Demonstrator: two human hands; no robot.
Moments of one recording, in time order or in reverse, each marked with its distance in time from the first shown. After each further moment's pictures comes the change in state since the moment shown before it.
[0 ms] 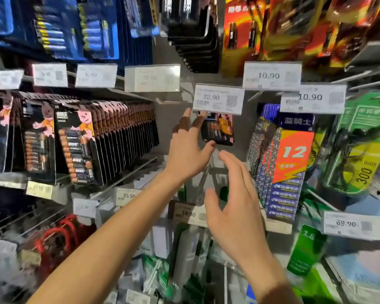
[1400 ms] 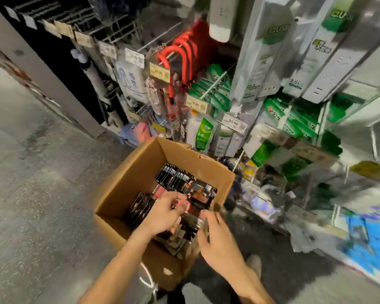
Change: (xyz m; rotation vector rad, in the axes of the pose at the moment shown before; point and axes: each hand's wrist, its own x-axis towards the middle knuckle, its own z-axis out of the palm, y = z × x) left_hand -0.592 -0.279 -0.133 -0.246 -0.670 -1.109; right_hand -0.412 -0.063 0.301 0.053 -1.177 0.614
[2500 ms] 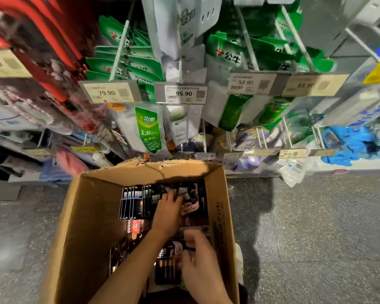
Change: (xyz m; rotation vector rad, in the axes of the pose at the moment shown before) left_hand 0.225 -0.146 0.097 0.941 -0.295 0.487; right_hand 0.115 0.000 0.116 0.622 0.262 0.588
